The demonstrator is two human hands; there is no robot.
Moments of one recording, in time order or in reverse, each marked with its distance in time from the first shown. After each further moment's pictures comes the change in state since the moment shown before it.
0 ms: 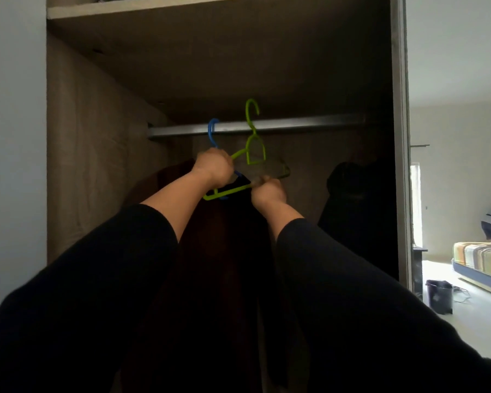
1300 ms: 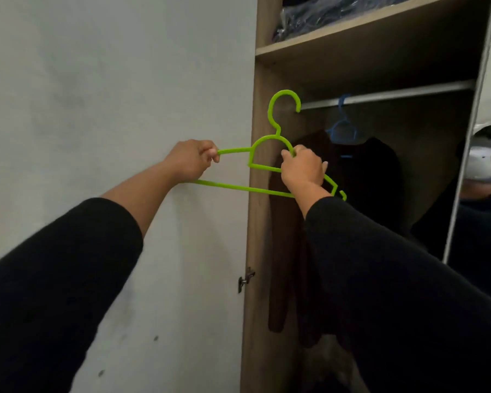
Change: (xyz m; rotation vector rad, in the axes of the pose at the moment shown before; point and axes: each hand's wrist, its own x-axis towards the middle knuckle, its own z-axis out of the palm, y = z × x) left_hand -0.290 -0.074 -0.229 0.408 0.087 -0.194; right_hand -0.231 -0.081 0.000 -0.121 -0.165 -0.358
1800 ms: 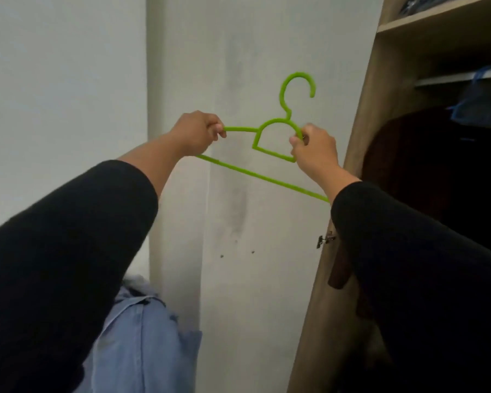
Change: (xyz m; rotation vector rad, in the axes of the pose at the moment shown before) left_hand -0.196 -0.011 -0.140 0.198 0.129 -0.395; right_hand -0.147 -0.086 -0.032 0.373 -0.400 -0.409
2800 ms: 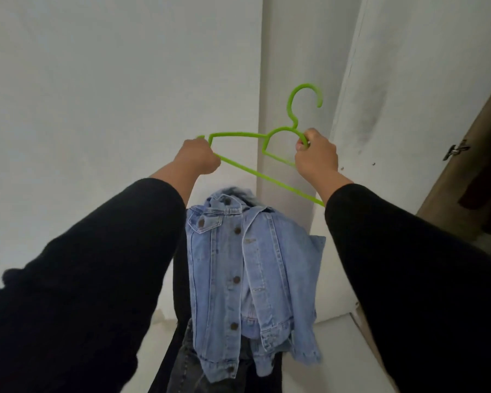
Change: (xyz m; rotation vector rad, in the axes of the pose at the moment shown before) left_hand -0.190 -0.243 -0.021 0.381 -0.363 -0.565; right_hand -0.187 -0.122 0.219 0.110 -0.352 0.271
